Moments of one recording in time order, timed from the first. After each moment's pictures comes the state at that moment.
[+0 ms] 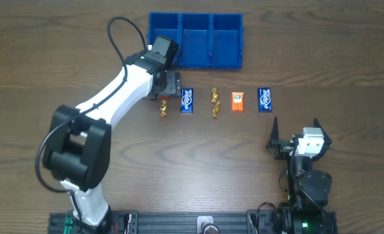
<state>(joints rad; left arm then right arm) -0.44 1.96 1.41 -0.74 -0.10 -0.44 0.00 0.01 0.01 -0.07 0.07 -0.05</state>
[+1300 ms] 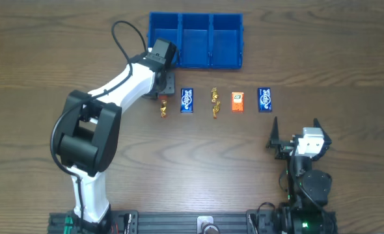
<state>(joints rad) -0.41 2.08 1.41 -0.63 -0.09 -0.41 0.00 0.01 0.01 -0.07 0.07 -0.05</state>
